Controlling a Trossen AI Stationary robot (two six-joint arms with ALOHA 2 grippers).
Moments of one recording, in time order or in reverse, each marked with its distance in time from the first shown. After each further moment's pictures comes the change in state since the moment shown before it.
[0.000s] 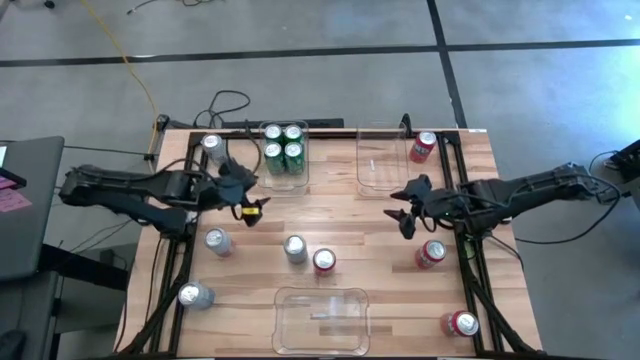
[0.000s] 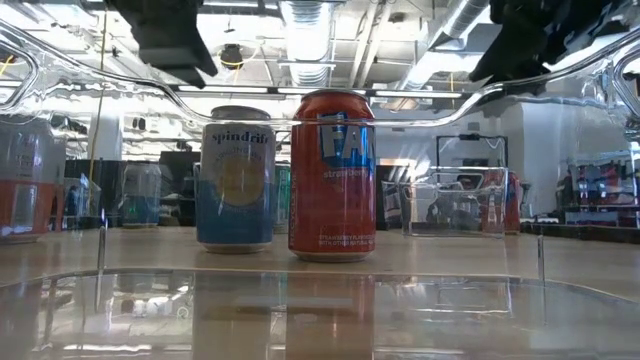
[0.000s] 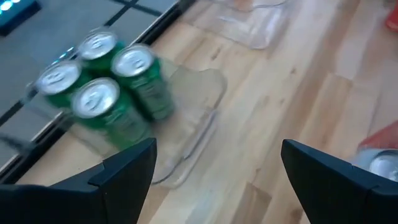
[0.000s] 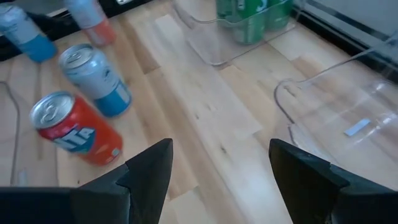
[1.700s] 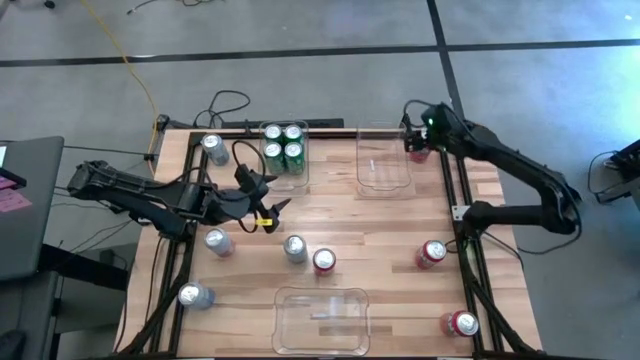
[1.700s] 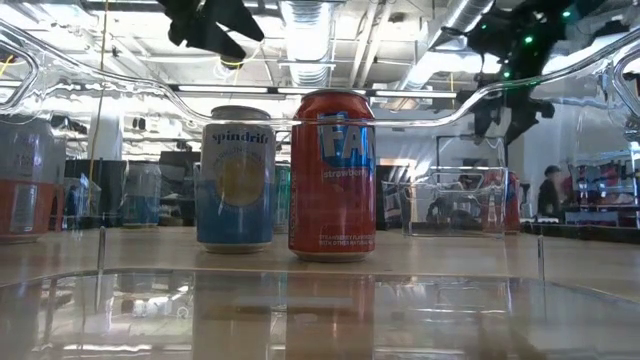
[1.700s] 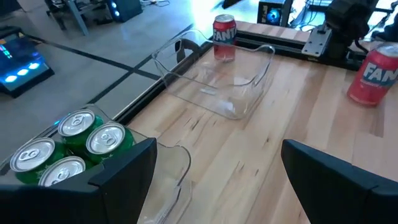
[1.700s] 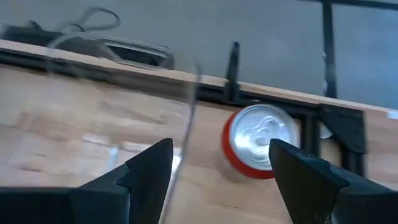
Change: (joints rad) left arm -0.122 0.109 -0.003 0.359 -0.193 0.081; right arm -1.023 0.261 0.220 -0.202 -0.085 -0.100
